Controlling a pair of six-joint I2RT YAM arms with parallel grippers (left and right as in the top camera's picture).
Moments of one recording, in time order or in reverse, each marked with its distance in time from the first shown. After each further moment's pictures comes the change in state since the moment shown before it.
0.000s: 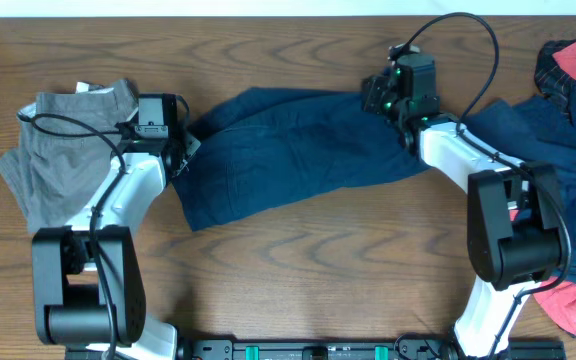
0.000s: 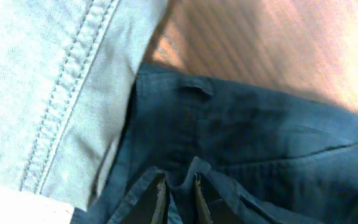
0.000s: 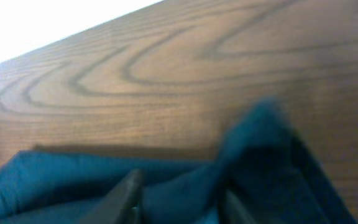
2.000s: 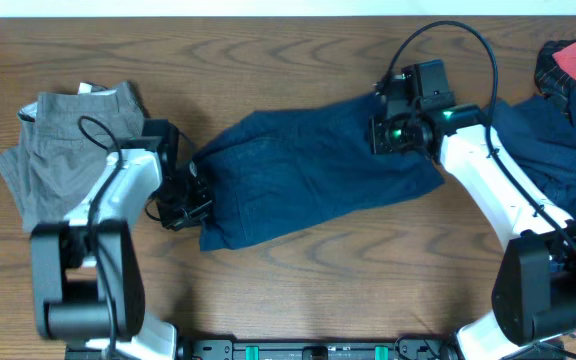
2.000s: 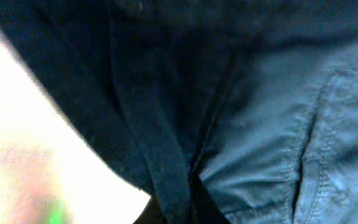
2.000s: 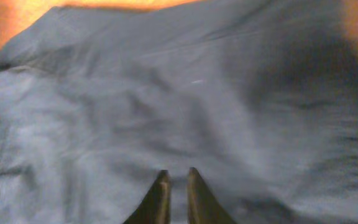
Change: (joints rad) left arm 0.023 -0.009 0.034 -0.643 0.430 0.513; right arm 0.035 -0.265 0.049 -0.777 -0.192 -0.305
